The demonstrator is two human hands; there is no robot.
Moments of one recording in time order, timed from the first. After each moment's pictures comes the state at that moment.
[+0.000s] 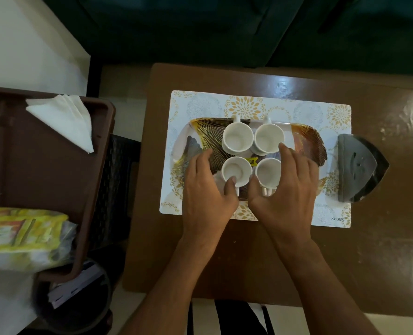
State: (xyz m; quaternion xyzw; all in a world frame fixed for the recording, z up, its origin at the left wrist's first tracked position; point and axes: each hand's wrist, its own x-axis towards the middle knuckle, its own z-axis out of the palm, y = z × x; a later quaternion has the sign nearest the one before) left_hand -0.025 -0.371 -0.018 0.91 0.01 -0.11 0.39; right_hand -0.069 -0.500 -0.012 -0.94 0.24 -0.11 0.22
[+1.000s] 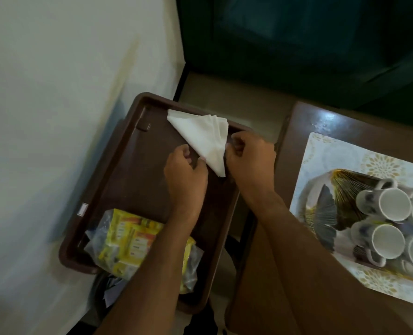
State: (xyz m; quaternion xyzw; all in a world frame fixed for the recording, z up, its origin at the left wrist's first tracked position) left_hand 0.138 -0.087 -0.043 0.84 0.28 -0.07 0.46; right_hand 0.158 -0.210 -0.044 -0.93 0.14 0.01 0.35
